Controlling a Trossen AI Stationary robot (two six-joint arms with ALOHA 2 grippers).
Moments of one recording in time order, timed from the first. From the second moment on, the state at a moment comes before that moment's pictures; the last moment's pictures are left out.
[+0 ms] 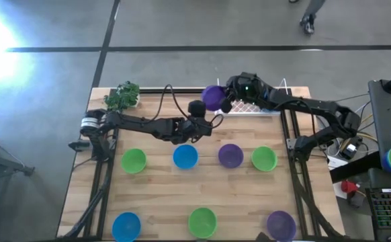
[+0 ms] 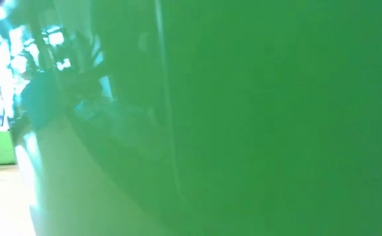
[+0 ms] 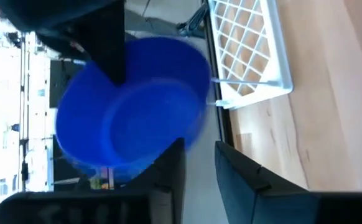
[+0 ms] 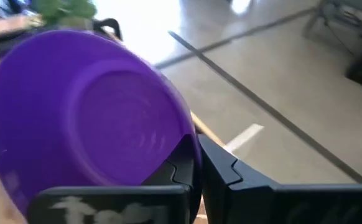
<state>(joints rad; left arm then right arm) 0.03 1.78 1.36 -0.18 -0.88 0.88 -0.51 1.41 1.04 -0.12 0.17 0.02</state>
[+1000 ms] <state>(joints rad) 0.03 1.78 1.36 -0.18 -1.06 0.82 -0.74 1.39 1.16 -0.78 0.28 0.02</state>
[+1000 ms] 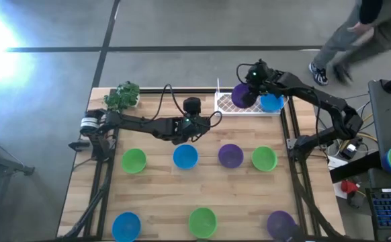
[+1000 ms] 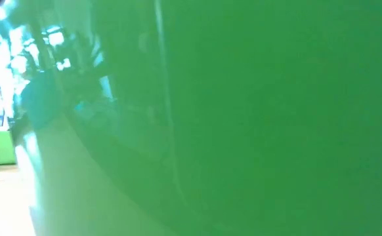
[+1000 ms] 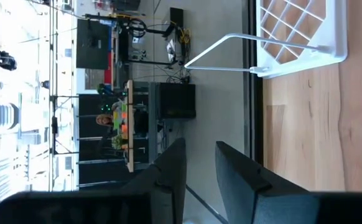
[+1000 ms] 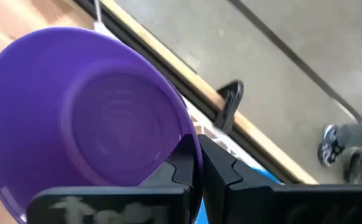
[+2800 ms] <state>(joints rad) 0.03 1.78 1.36 -0.17 -1.06 0.81 -0.90 1.56 0.94 -0.54 0.25 0.11</state>
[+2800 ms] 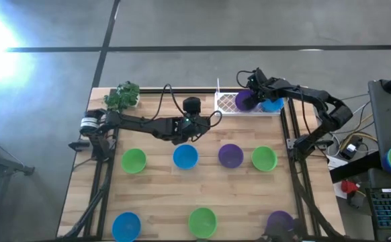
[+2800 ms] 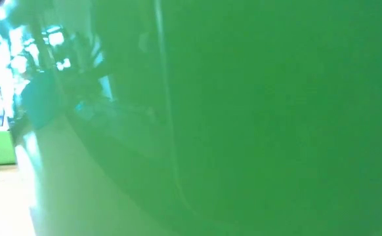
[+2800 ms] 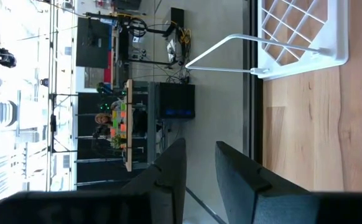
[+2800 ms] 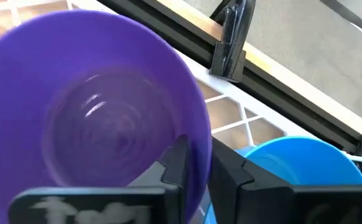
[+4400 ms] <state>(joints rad) 0.03 1.78 1.36 -0.17 -1.06 0.80 -0.89 1.55 0.96 -0.61 0.21 0.13</state>
